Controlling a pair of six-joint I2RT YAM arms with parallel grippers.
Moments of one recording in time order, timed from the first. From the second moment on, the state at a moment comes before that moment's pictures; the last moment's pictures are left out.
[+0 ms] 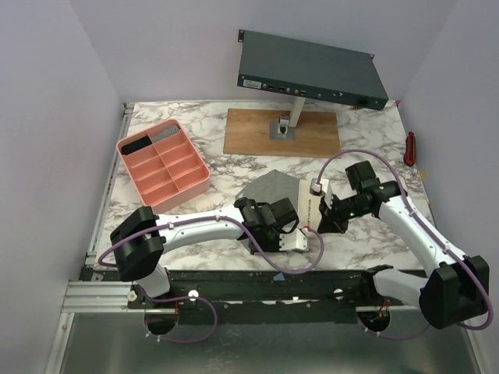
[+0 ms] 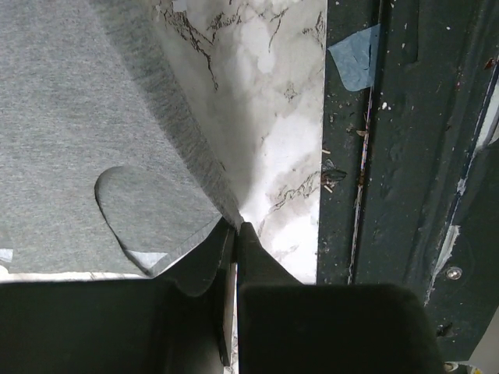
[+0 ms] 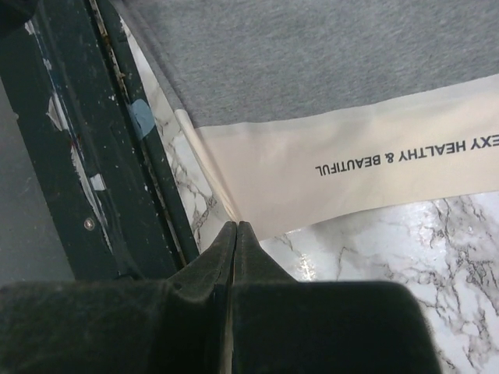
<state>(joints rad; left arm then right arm) -1.17 1.61 1.17 -0.82 0.13 0.46 0.26 1.15 0.83 -0.94 -0.75 -0.75</state>
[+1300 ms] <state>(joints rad) -0.85 1.75 1.32 -0.89 0.39 0.49 0.26 1.14 0.79 -0.66 -0.65 -0.54</state>
